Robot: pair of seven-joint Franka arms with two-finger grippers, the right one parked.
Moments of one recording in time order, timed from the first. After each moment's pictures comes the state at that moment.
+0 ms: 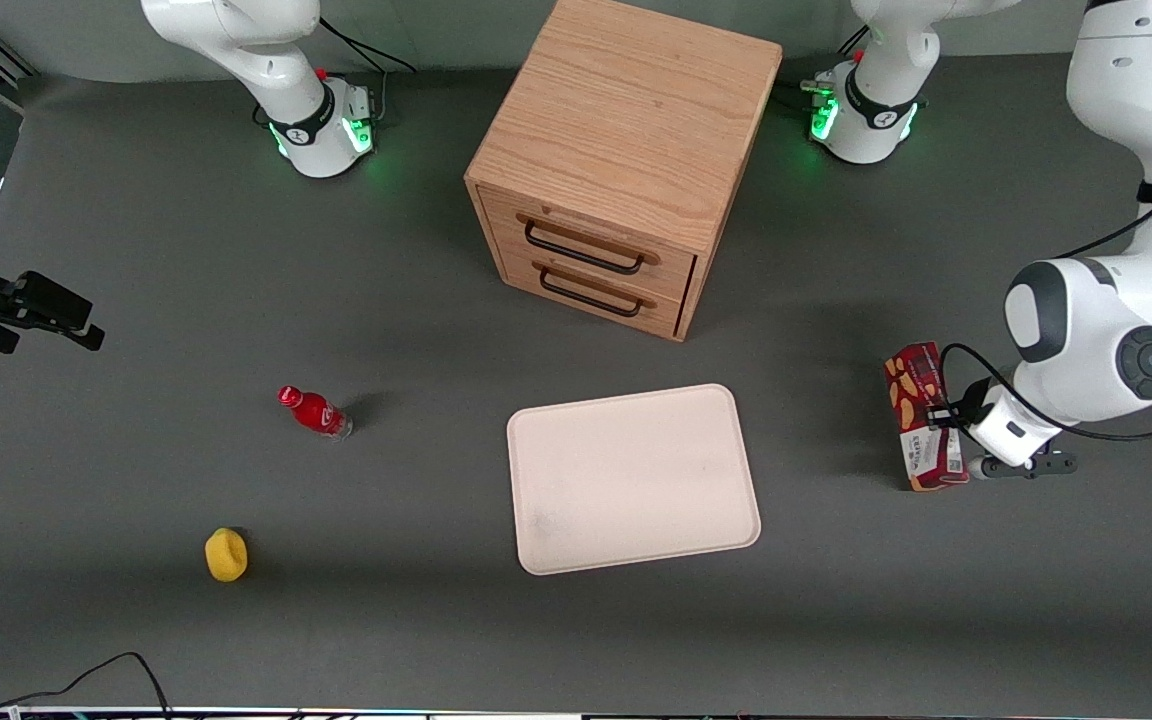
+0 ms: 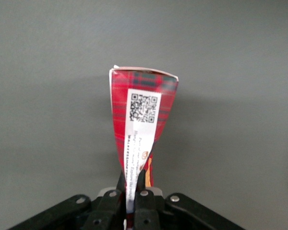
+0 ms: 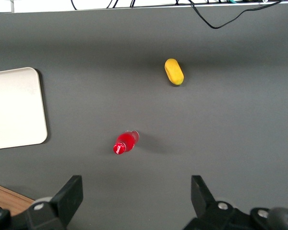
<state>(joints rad) 0.07 0.42 -0.09 -1.83 -0.07 2.15 -0.07</state>
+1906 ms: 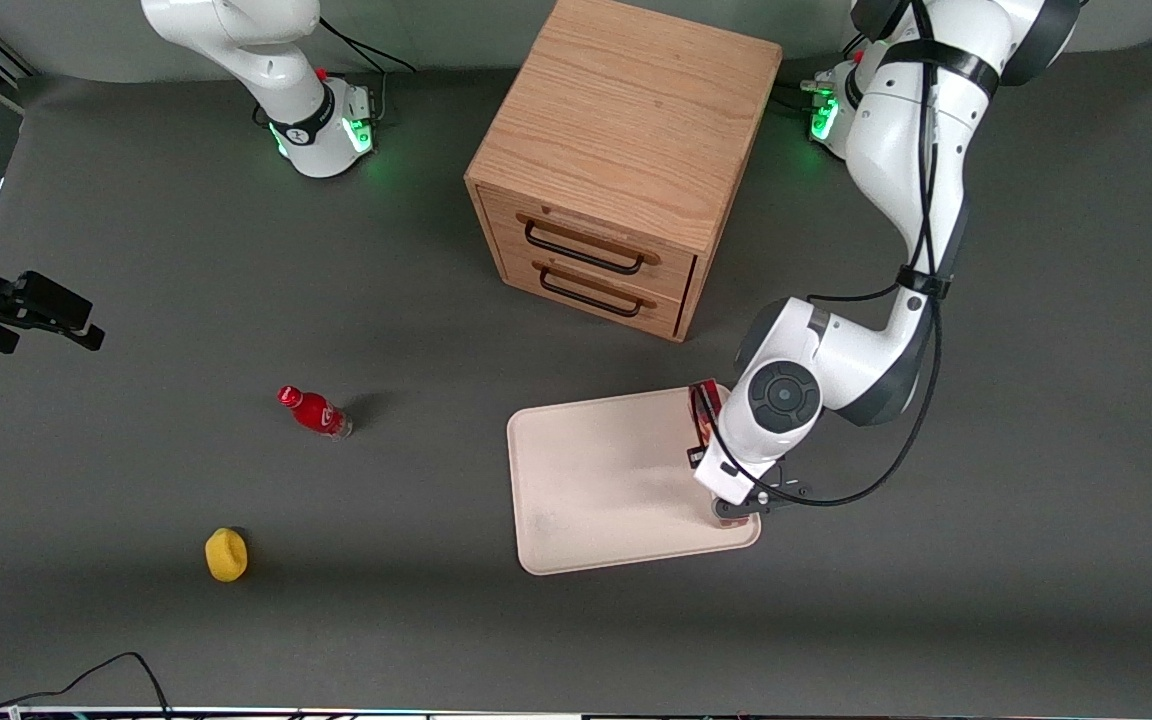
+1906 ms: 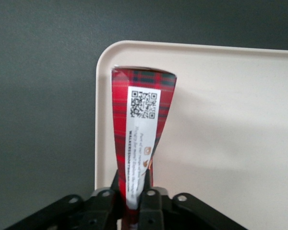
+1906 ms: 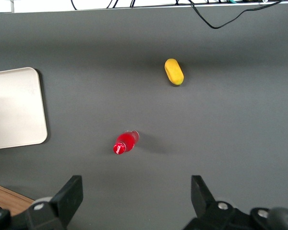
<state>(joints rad) -0.39 0.75 -0.09 -1.42 0.06 2.16 -0.70</state>
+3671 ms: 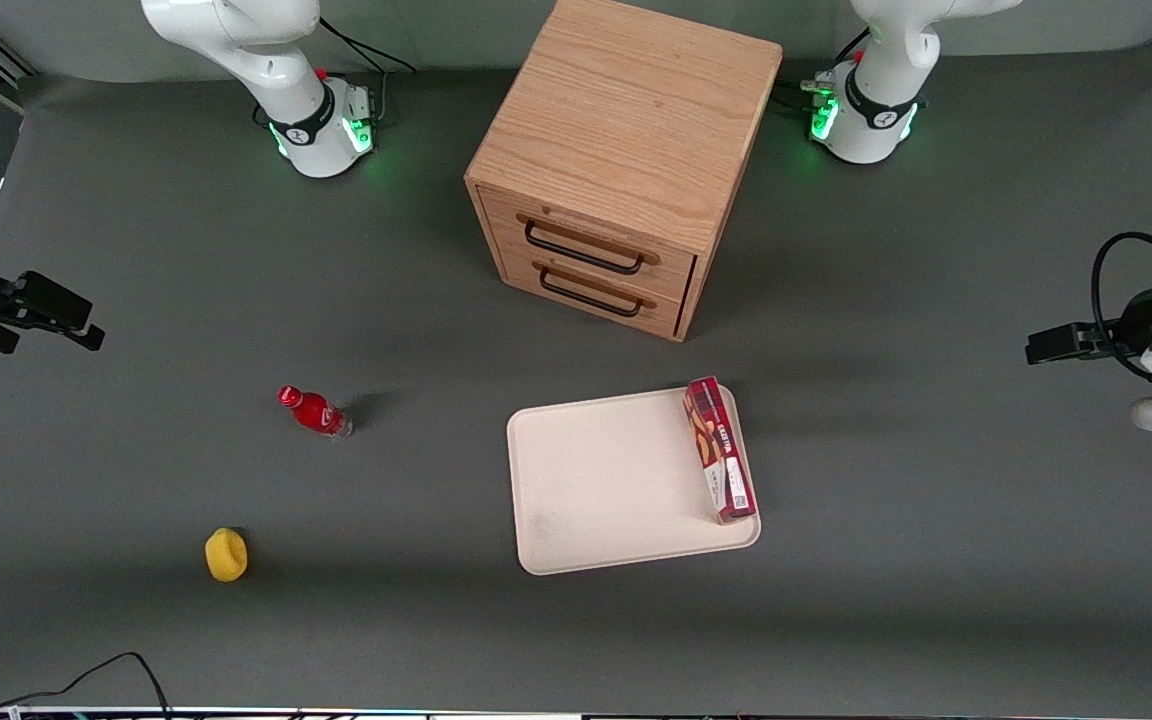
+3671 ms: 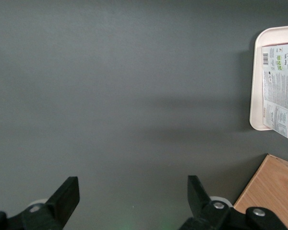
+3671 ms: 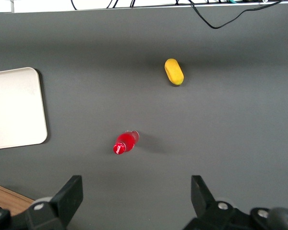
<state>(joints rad) 0.07 0.25 -0.07 -1.42 0.03 1.52 -0.04</state>
